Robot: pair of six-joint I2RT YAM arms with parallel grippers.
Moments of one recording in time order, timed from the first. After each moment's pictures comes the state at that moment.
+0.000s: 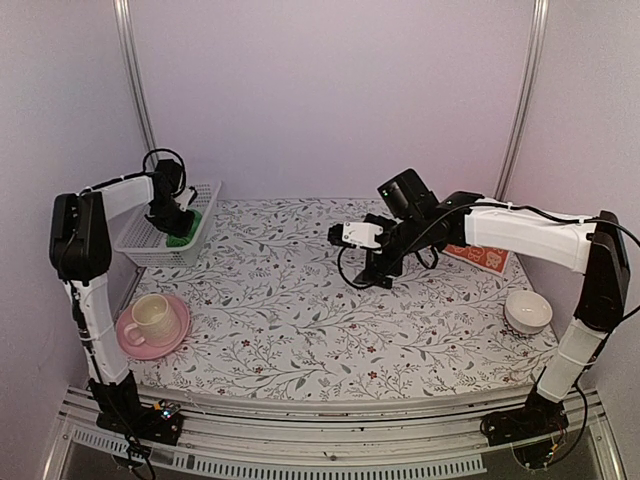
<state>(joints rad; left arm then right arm) -0.02 2.06 1.68 -0.72 -0.15 0.22 0.78 1.73 1.42 -0.53 -0.12 -0.76</state>
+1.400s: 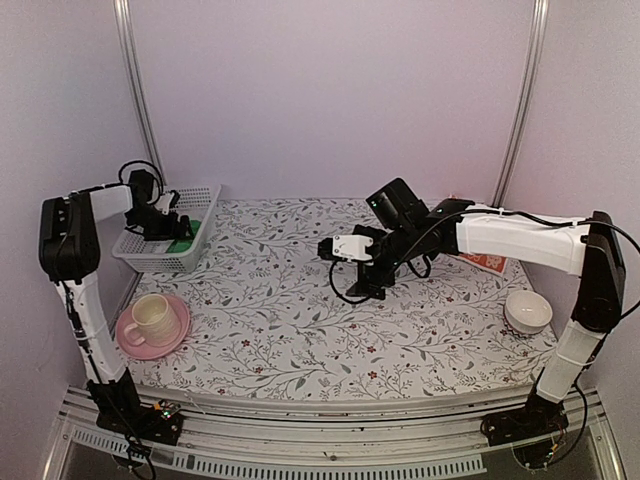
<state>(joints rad) 0.14 2.06 1.59 -0.61 0.25 0.17 0.84 1.75 1.41 -0.53 -0.13 -0.77</state>
